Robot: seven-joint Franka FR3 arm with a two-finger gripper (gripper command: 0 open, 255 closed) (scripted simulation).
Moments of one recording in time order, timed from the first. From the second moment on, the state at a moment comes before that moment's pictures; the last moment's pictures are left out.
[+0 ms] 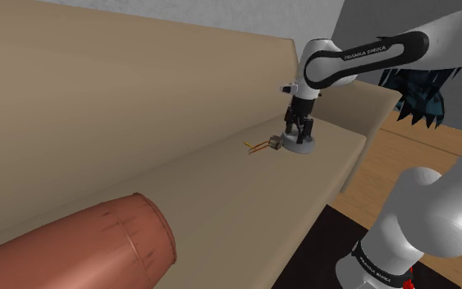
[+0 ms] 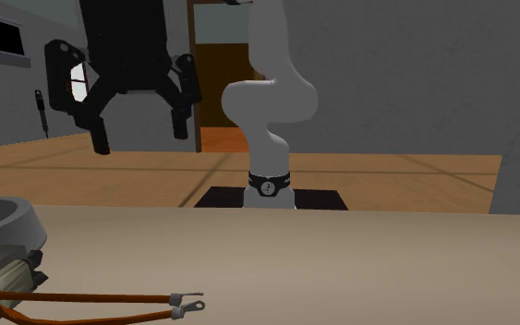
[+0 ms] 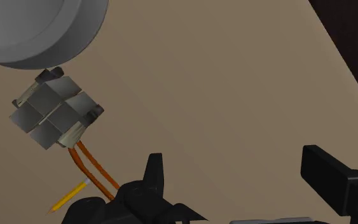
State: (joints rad) arm 0.16 -0.38 -0.42 -2.40 -0.17 1.98 -1.14
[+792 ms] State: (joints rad) arm 0.25 0.10 -0.55 -2.12 0.11 2.16 -1.90
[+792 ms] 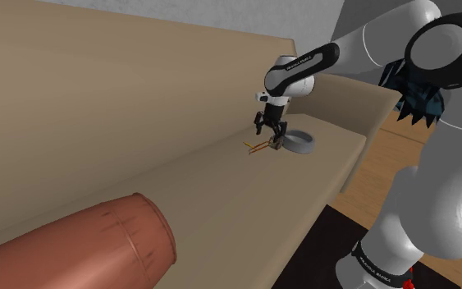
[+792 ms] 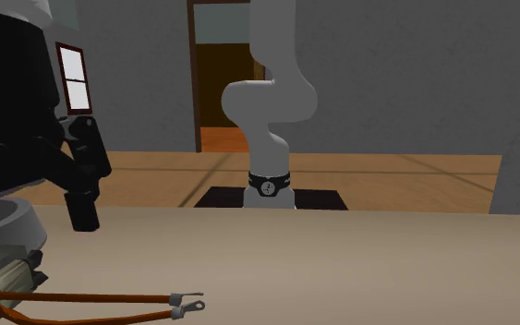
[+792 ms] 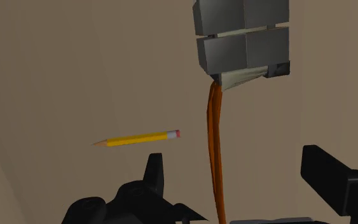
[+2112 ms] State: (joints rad) arm 0.24 0.17 -0.53 -2.15 0.16 2.25 -1.96
